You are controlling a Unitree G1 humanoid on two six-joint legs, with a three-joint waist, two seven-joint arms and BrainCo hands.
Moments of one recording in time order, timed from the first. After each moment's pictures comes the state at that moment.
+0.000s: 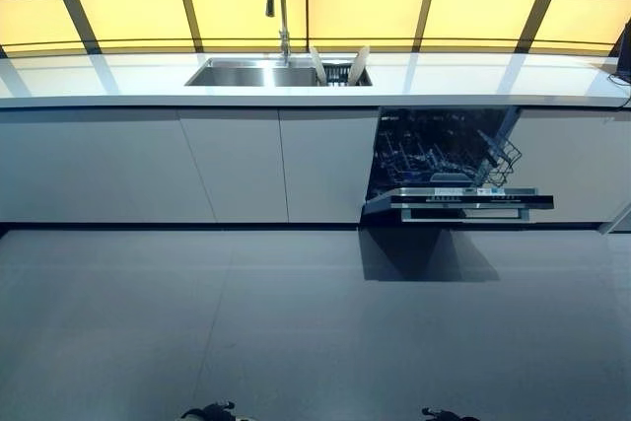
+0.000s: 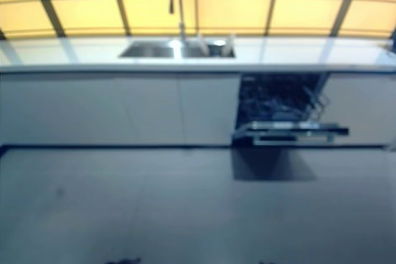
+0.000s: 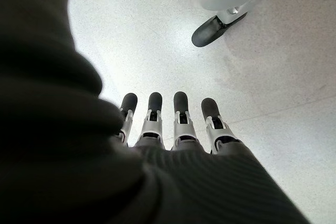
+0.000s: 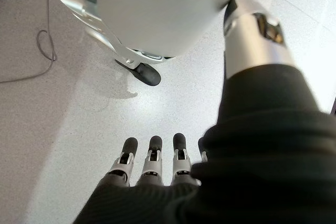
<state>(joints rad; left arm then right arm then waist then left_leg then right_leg) -0.02 0.27 -0.31 1.20 0.06 0.05 -0.12 -0.01 -0.26 0.25 1.19 -0.03 0.10 0.14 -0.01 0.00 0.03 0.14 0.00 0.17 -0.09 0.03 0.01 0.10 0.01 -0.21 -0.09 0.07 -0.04</state>
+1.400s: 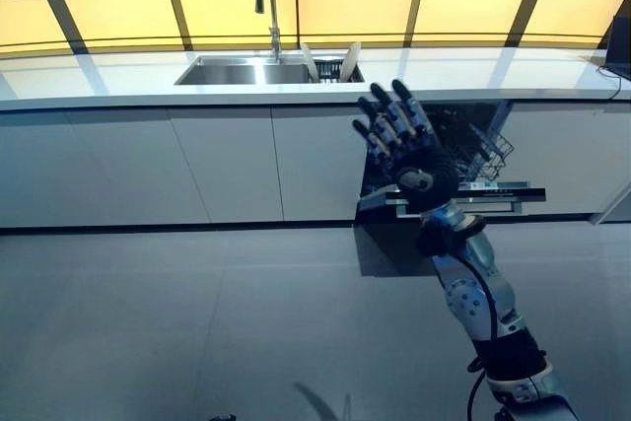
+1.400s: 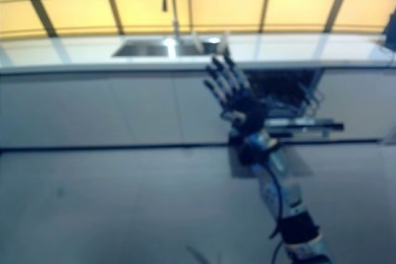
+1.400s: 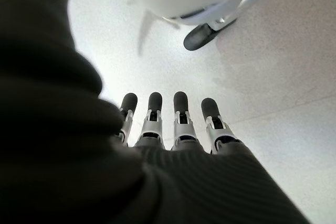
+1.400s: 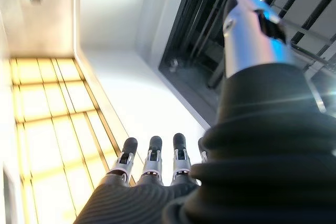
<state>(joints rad) 0.05 0.25 -0.30 1.18 0.06 0.03 -0.07 -0.31 -0.35 0.15 -0.20 0.80 -0.17 0.18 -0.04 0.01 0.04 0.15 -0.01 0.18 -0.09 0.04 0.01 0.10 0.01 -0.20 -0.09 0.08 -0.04</state>
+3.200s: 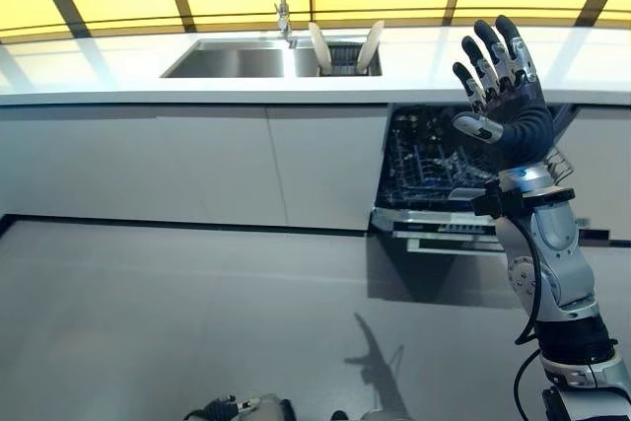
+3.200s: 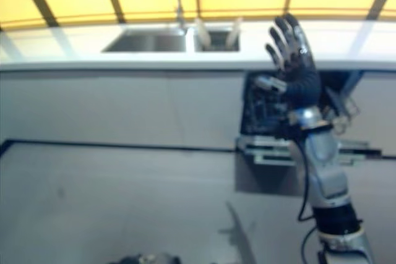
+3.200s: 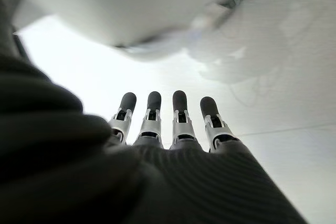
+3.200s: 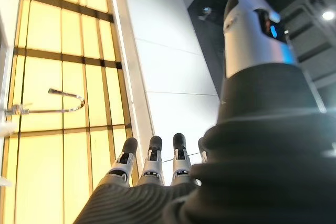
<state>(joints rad) -0.04 0.26 -0.27 1.21 0.06 -0.01 -0.04 -0.44 -0.57 0.05 -0.27 0.61 -0.12 -0.07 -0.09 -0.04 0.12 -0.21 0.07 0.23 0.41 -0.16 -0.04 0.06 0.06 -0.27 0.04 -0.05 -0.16</state>
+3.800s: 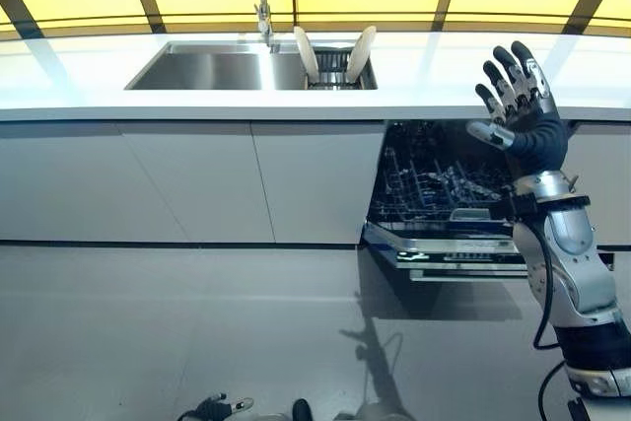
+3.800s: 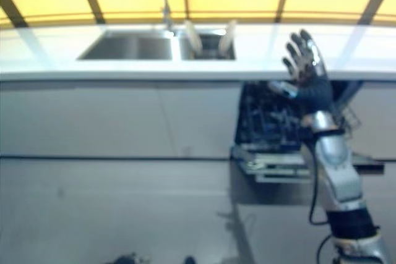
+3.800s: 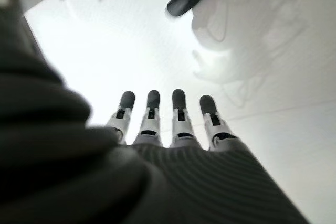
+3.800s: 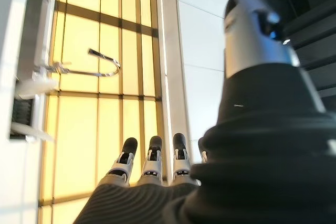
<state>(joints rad) -0.02 0.27 -0.29 1.28 0.05 -0.05 0.01 -0.21 -0.63 0.02 -0.27 0.65 -0.13 -0.06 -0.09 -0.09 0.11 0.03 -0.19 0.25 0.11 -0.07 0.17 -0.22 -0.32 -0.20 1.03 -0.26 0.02</state>
